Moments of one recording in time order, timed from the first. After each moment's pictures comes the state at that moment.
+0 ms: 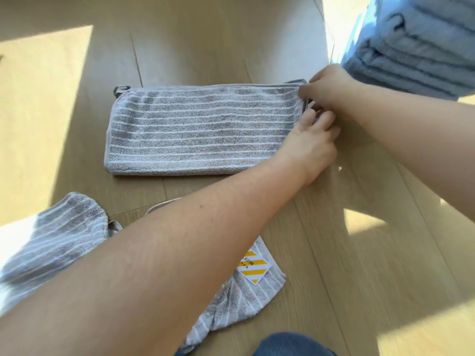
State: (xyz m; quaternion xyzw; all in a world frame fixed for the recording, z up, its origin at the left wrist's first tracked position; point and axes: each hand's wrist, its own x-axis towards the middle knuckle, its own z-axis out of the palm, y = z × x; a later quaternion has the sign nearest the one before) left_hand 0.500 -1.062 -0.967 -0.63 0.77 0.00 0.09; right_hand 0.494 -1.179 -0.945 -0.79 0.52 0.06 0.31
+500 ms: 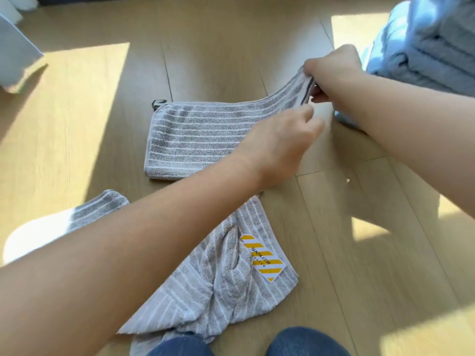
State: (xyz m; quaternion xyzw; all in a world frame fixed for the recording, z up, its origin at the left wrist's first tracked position) left_hand 0.555 -0.998 -0.902 -0.73 0.66 0.03 -0.16; right_hand 0.537 -1.145 -0.890 -0.71 0.55 -0.12 0.43
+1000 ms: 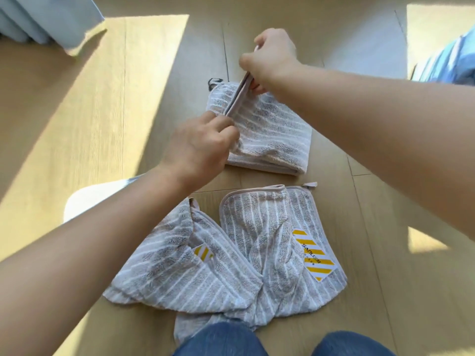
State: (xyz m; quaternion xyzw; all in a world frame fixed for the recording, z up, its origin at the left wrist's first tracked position) left_hand 0.660 -0.856 -0.953 -0.79 0.60 -0.04 -0.12; right_hand 0.661 -1.021 -0.915 -0.81 0.39 -0.05 0.44
